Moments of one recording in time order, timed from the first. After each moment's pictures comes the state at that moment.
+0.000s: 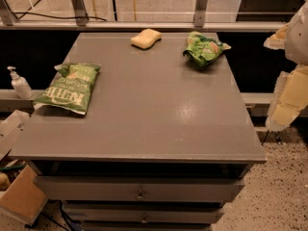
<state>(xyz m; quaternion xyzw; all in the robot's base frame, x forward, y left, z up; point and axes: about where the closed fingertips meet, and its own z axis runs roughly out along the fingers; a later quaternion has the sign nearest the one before) 0.438 -0.217 0.976 -0.60 0.78 -0.03 0.16</state>
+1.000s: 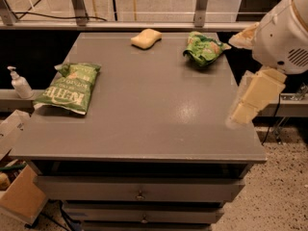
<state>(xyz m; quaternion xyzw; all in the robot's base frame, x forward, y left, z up) 0.443 -0.148 0.978 -0.62 0.74 0.04 0.25</state>
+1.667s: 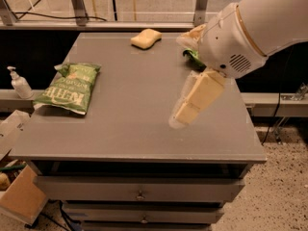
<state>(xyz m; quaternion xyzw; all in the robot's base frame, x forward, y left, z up) 0.446 -0.047 0.981 -0.64 0.68 0.14 0.33</state>
